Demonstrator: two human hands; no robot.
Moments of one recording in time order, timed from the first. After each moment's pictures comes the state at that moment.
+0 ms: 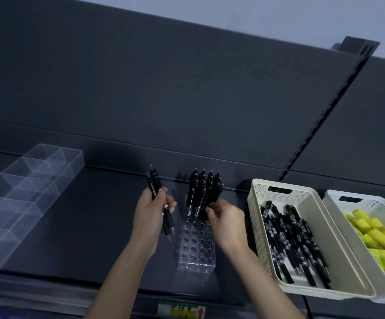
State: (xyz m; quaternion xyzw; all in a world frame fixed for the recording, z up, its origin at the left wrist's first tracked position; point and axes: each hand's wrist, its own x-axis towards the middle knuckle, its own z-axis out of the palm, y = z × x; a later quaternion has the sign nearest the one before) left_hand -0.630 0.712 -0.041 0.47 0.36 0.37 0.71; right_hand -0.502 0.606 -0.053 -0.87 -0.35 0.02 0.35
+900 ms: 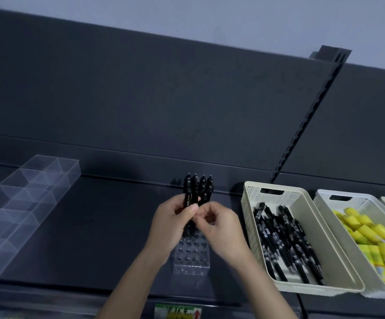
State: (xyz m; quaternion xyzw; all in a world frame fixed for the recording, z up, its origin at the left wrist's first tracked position) left_hand -0.622 0.675 -0.014 0.65 0.23 0.31 0.65; right_hand -0.526 0.584 -0.015 -0.77 -0.40 0.14 0.48
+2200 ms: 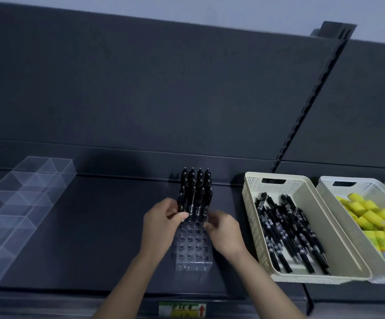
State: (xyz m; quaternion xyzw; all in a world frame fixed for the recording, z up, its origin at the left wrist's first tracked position) left_hand -0.618 0.698 -0.066 0.76 0.34 0.30 0.46; right_hand -0.499 0.589 -0.080 -0.86 -0.30 0.17 0.37
